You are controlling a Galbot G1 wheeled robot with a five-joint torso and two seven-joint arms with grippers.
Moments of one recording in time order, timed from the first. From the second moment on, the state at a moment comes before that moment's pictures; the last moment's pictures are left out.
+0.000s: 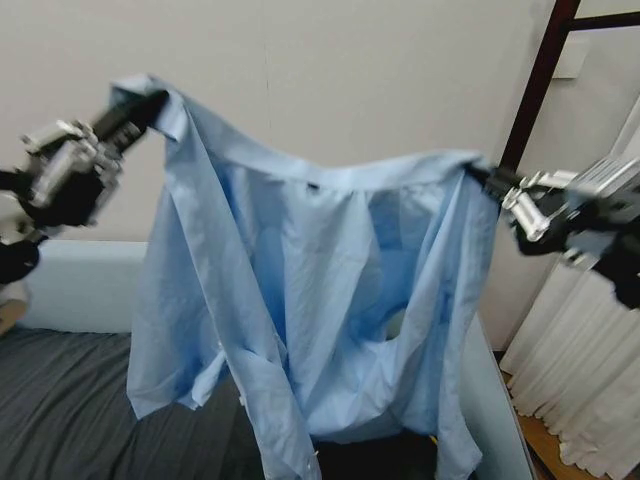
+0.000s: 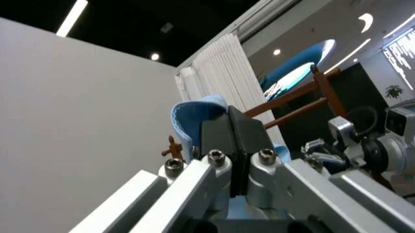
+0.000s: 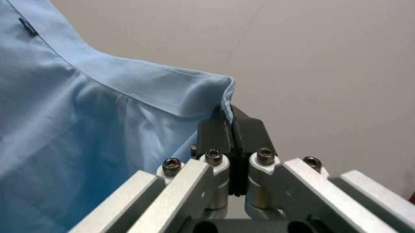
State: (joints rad) left arm 1.10 -0.40 -1.10 -2.26 -1.52 -0.13 0.53; right arm -1.20 0.25 1.26 2.51 1.17 -0.34 0.10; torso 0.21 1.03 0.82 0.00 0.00
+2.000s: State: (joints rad) left arm 1.10 -1.11 -0.26 -1.45 -0.49 -0.26 0.43; right arm -0.92 0.86 -0.14 1.52 0.68 0.12 -0.17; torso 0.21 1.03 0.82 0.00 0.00
